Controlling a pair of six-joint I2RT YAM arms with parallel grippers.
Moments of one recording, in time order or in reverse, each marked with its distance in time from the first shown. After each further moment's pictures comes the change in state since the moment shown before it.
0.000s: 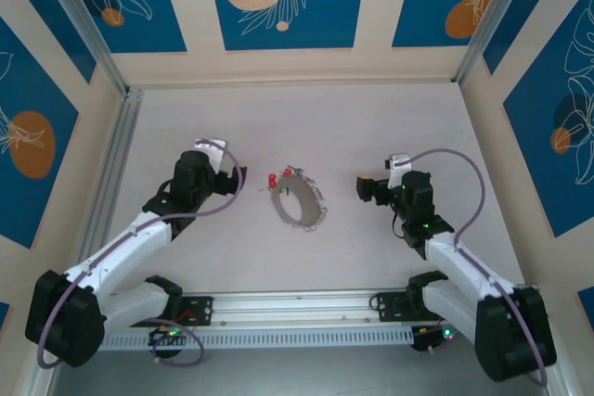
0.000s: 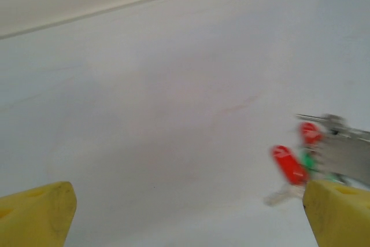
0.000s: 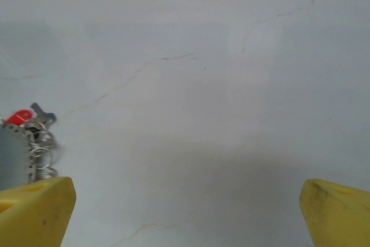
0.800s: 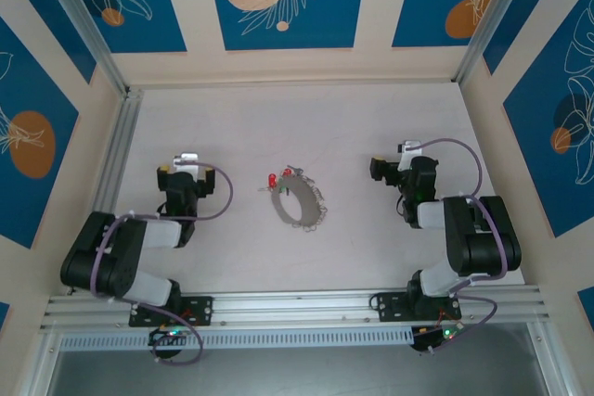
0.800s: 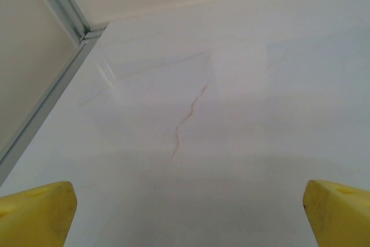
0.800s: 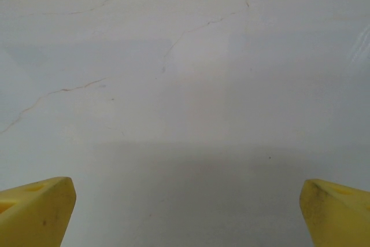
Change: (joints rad) left arm 0.239 0.419 -0.332 0.931 -0.147 0.118; right arm -0.214 0.548 0.071 0.509 -0.065 -0.024
